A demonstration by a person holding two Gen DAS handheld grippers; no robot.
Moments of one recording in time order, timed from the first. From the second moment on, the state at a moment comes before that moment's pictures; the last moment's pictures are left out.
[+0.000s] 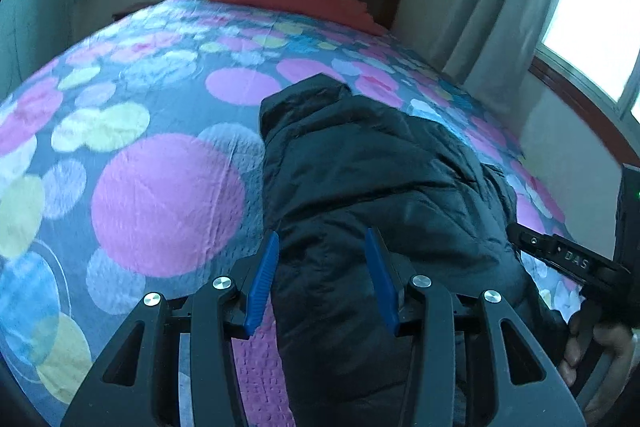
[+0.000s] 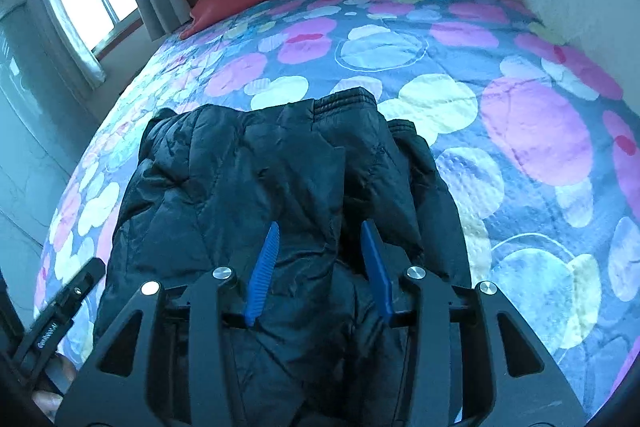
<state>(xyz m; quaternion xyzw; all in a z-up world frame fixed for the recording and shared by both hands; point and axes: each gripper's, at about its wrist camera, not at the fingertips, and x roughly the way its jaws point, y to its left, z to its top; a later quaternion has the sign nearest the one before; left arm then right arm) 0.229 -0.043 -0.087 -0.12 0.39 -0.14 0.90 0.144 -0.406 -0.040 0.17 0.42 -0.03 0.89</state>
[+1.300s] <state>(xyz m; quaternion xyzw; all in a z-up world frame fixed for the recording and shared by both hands) 0.309 -0.039 -0.146 -0.33 0.48 -0.24 0.78 0.161 -0.495 -0.134 0.35 0.42 0.01 0.84</state>
